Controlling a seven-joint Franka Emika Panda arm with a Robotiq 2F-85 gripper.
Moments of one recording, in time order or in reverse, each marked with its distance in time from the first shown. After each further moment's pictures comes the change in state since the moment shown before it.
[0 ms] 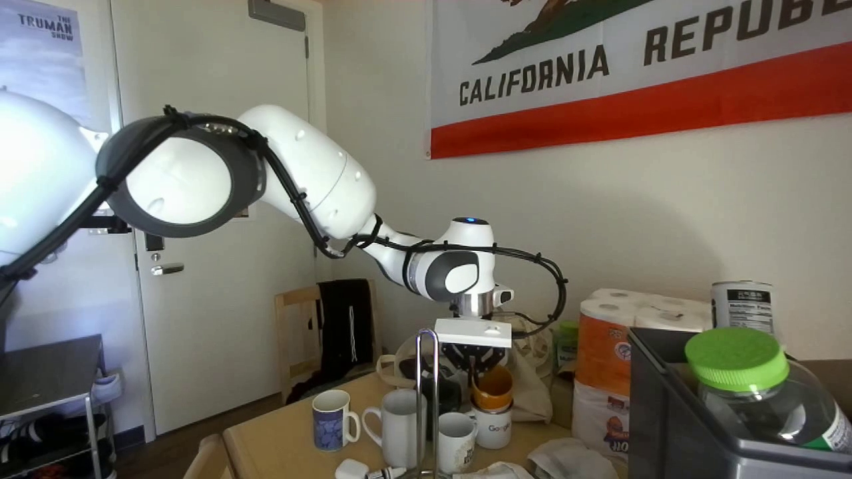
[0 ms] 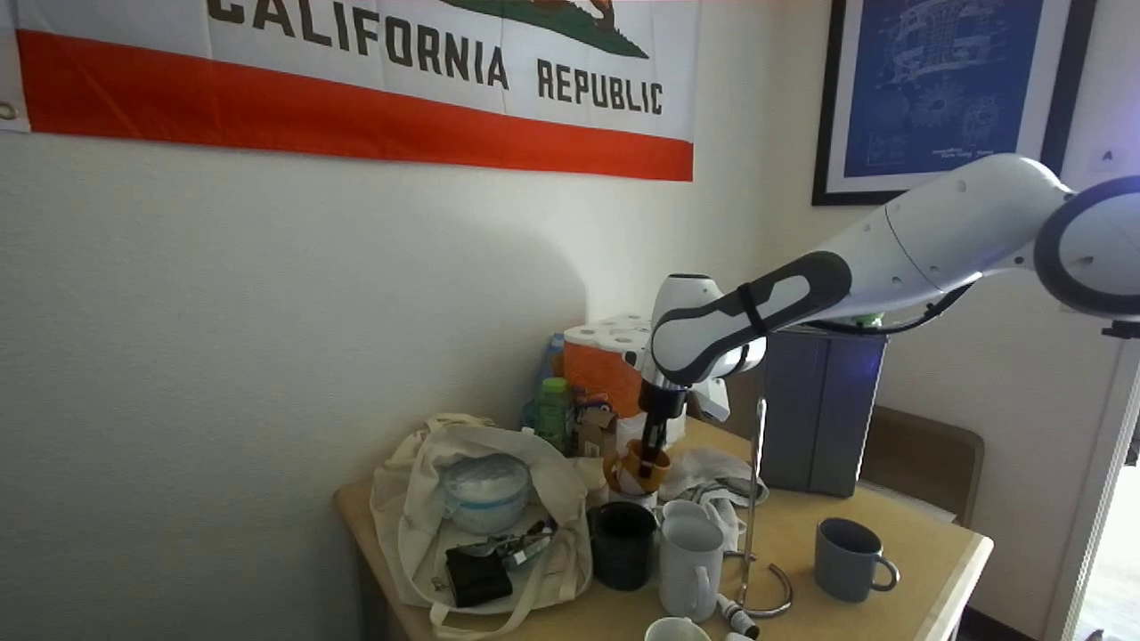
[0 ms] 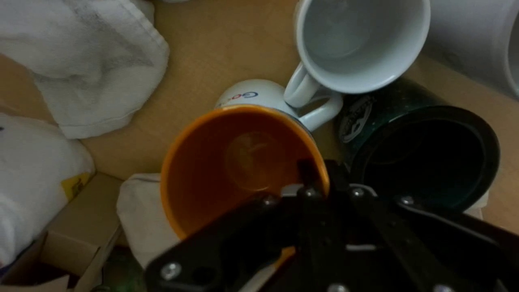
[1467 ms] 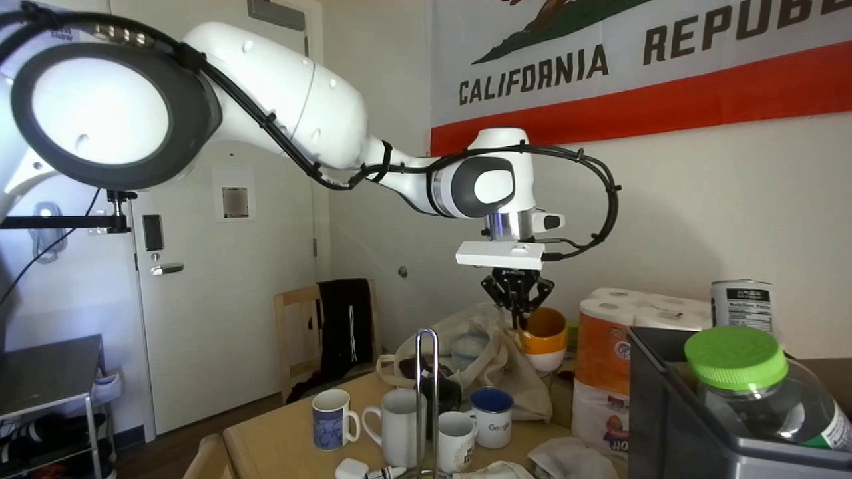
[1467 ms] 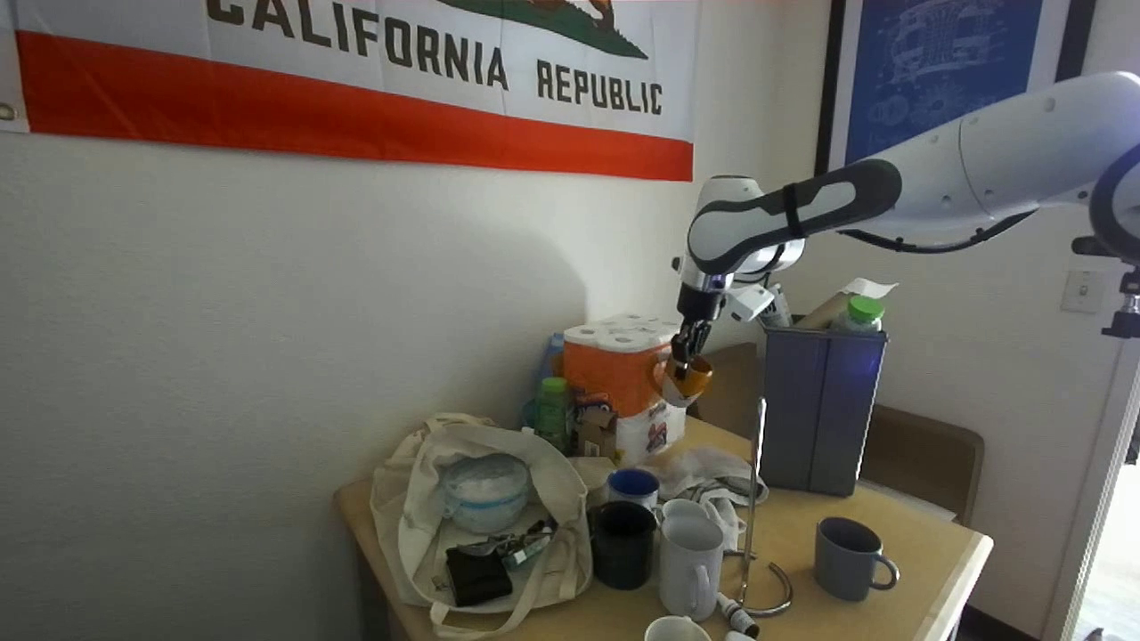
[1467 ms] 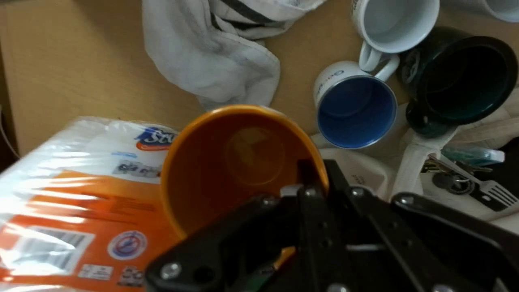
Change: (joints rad) arm -0.054 -0.149 -0.082 0.135 0.009 -0.214 0.246
